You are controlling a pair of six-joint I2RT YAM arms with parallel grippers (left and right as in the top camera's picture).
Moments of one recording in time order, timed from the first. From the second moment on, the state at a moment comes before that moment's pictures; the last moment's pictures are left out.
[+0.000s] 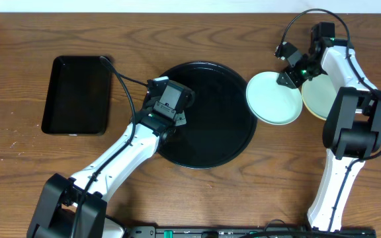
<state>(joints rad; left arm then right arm) -0.50 1.56 0.96 -0.45 -0.32 -0.65 -0.09 2.35 1.86 -0.89 -0.35 -0.77</state>
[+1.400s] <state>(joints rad) -0.50 1.41 0.96 -0.42 -0.21 -0.59 0.44 2.28 1.92 -0.93 -0.29 -0.28</state>
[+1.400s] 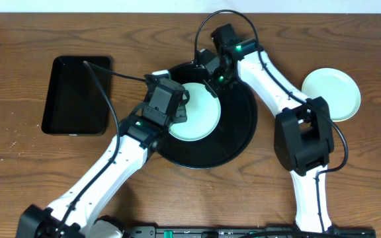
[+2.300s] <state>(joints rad) -0.50 1.75 0.96 -0.18 0.02 -0.77 0.45 2.38 1.92 -0.89 -0.25 -0.02</state>
